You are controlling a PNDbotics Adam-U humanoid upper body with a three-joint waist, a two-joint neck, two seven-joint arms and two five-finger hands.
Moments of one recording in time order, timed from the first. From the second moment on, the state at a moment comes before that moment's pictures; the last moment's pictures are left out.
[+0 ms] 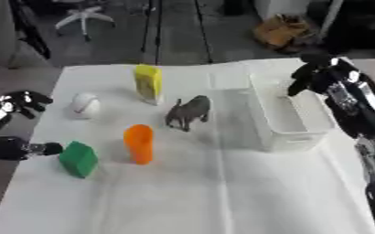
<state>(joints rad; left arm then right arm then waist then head) -0.40 0.56 -0.25 -1.53 -0.48 -0.13 -0.24 -0.21 -0.44 -0.12 -1.70 -0.32 -0.35 0.41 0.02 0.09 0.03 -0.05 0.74</state>
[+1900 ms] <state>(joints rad) -0.63 0.44 -0.35 -1.15 -1.10 -0.57 -0.45 -0.20 -0.44 -0.11 -1.70 -0.32 -0.35 0.42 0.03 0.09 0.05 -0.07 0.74</state>
